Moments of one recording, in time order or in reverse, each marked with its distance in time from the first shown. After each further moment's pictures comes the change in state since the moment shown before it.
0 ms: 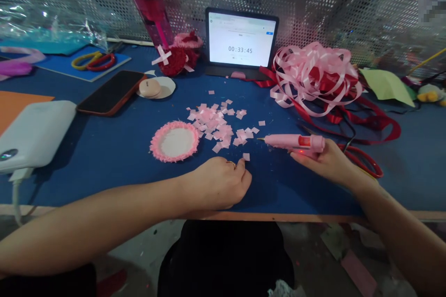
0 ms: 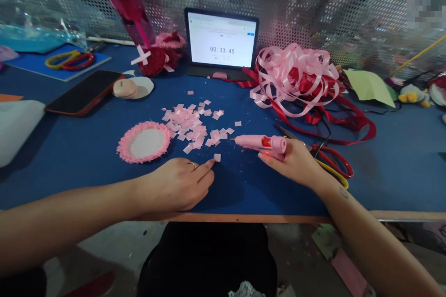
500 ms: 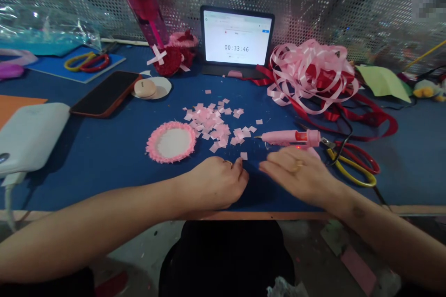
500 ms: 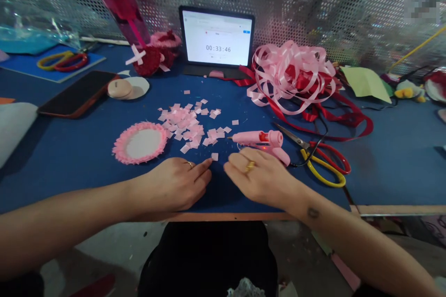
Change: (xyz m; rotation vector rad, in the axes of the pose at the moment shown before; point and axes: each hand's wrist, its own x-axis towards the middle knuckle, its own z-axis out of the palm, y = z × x) left_hand -0.001 -0.001 0.001 0.023 0.018 0.008; right_hand -0.001 -0.053 0.028 -0.677 0.209 -0.725
